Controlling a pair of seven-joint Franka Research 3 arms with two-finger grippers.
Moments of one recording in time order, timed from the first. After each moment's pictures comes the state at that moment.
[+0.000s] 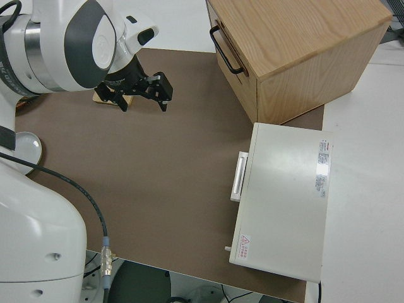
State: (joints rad) left arm -0.23 -0.13 0.21 -1.73 0.03 1.57 -0.01; right arm 0.03 0.00 0.09 -1.47 0.00 1.39 0.03
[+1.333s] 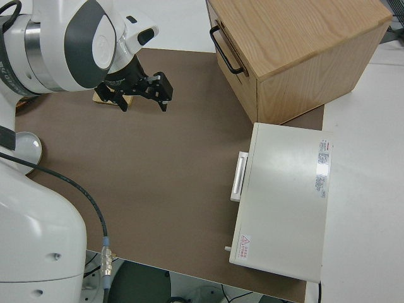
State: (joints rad) left arm -0.23 -0.12 0.22 -2.06 -0.01 1.89 -0.01; right arm 0.03 0.00 0.09 -1.47 0.00 1.39 0.03
